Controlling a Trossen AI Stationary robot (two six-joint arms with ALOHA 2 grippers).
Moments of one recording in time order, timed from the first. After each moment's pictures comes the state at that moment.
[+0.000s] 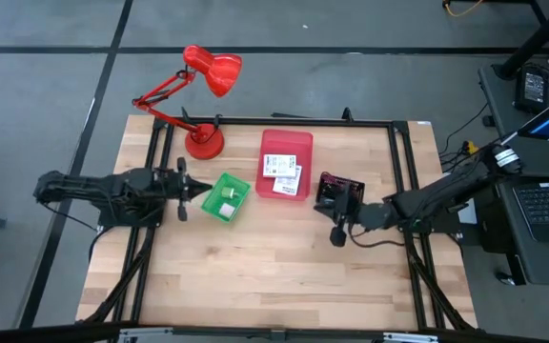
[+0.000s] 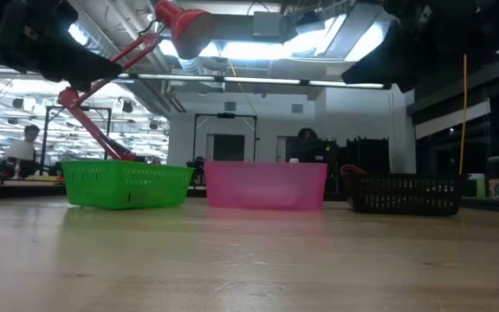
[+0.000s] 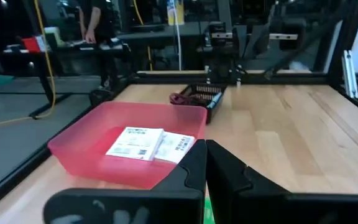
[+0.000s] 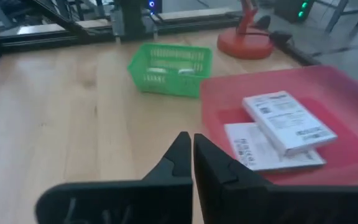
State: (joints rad) left arm -0.04 0.19 0.15 -0.07 -0.21 0.01; right arm 0.39 1.17 0.53 0.20 0.63 0.29
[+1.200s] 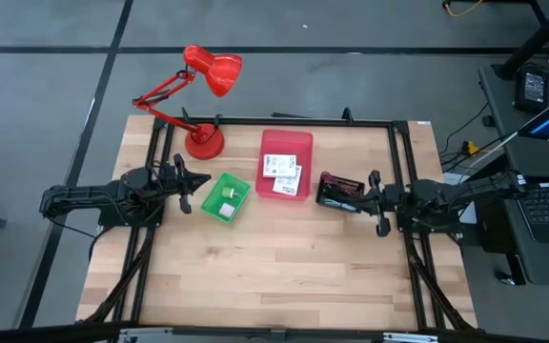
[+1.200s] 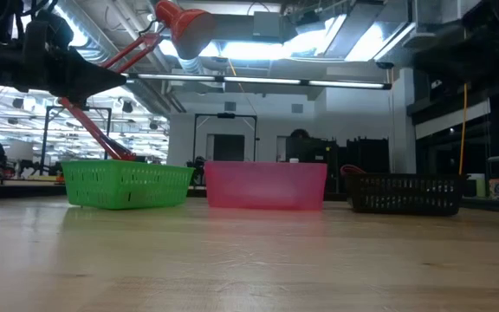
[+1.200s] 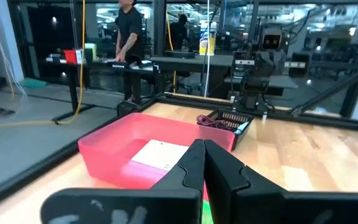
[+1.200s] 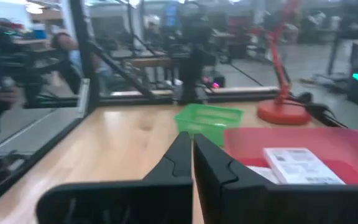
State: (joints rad) left arm 0.10 0.02 0.01 0.04 -0.21 -0.07; right arm 0.20 0.26 0.05 0.23 0.17 0.04
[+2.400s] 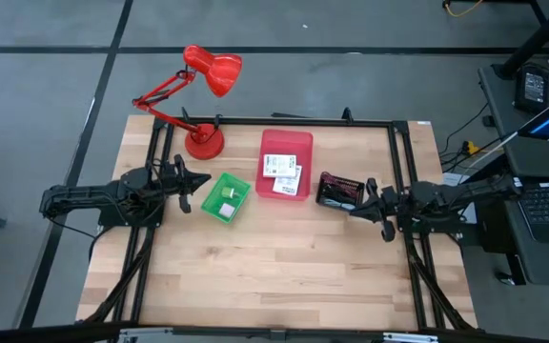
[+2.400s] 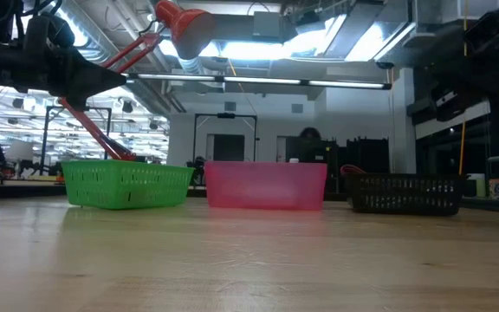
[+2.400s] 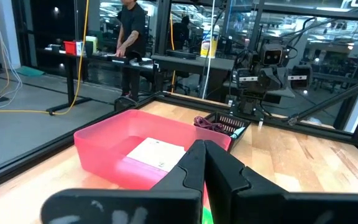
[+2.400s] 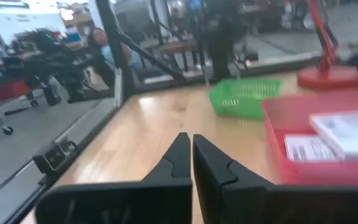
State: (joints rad) left arm 0.10 0.02 0.01 0.04 -0.21 -0.15; right arm 0.20 0.18 0.01 0.14 0.05 0.20
